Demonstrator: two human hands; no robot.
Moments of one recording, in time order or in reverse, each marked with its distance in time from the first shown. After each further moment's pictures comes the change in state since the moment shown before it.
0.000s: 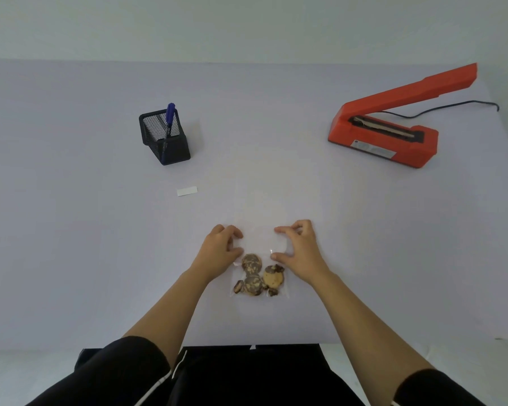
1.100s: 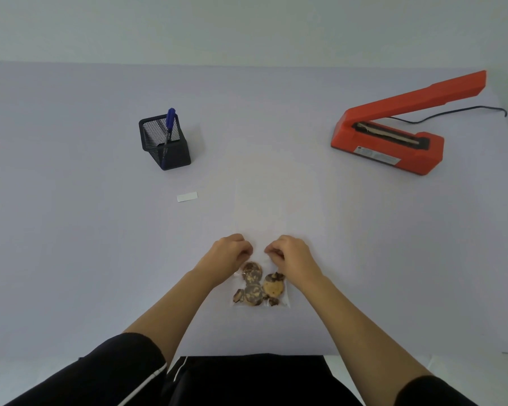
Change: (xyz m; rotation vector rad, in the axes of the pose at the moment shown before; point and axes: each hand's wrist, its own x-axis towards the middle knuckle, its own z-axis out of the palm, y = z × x) left_hand 0.008 0.008 0.002 0.278 -0.094 0.293; right_hand 0.009 -0.019 0.004 -0.117 -0.043 -0.122
